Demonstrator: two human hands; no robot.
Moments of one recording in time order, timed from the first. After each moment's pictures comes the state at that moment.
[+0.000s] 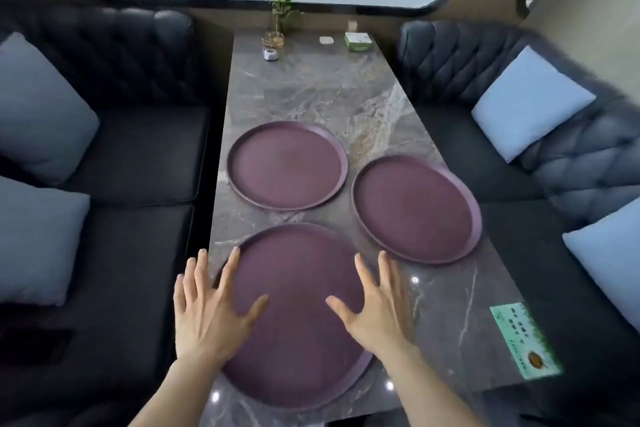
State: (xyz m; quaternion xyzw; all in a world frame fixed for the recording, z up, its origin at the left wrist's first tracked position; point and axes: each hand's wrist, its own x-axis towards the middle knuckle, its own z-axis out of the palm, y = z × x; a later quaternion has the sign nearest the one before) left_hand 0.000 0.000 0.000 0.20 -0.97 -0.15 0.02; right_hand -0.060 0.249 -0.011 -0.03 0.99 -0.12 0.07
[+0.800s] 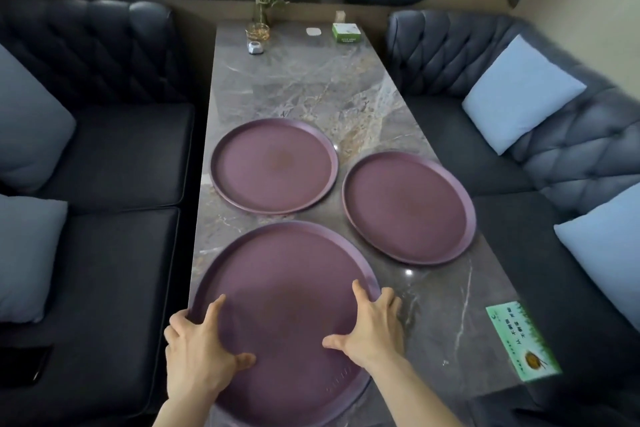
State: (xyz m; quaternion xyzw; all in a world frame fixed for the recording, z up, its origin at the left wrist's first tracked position) left_hand 0.005 0.005 -0.021 0.30 -0.92 -0.23 -0.12; right_hand -0.064 0.248 -0.028 0.07 0.97 -0.12 0.20
